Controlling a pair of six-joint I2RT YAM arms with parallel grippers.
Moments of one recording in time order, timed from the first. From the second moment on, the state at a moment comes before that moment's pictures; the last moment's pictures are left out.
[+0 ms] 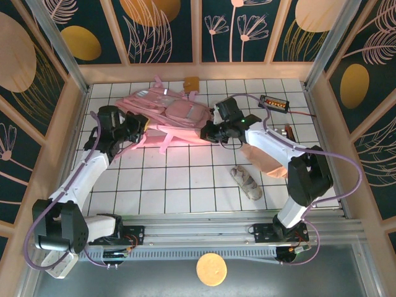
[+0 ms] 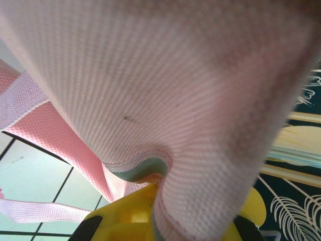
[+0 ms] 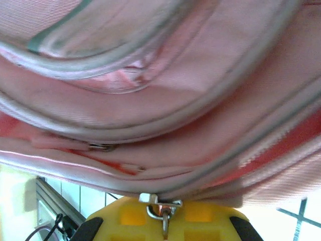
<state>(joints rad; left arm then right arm) -0.12 1.23 0.89 -0.17 0.42 -1.31 0.58 1.67 1.27 -0.49 -0.42 0.66</state>
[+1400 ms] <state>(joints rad) -0.37 1.15 0.43 0.19 0.32 -1.56 0.84 1.86 1.46 -0.56 -0.48 0.63</state>
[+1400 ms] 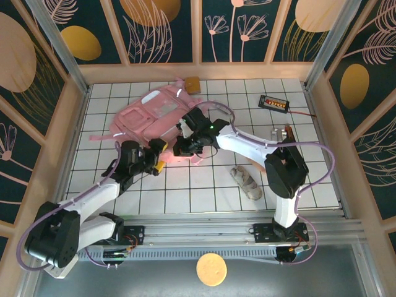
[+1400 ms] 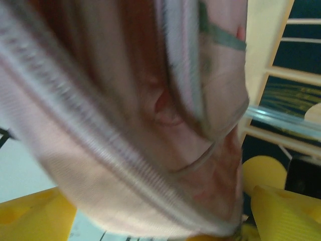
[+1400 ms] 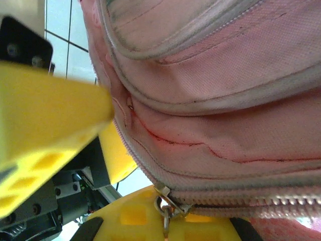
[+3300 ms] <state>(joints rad) 0.25 1.38 0.90 -0.54 0.36 -0.53 0.63 1.89 1.43 -0.59 -0.49 0.39</state>
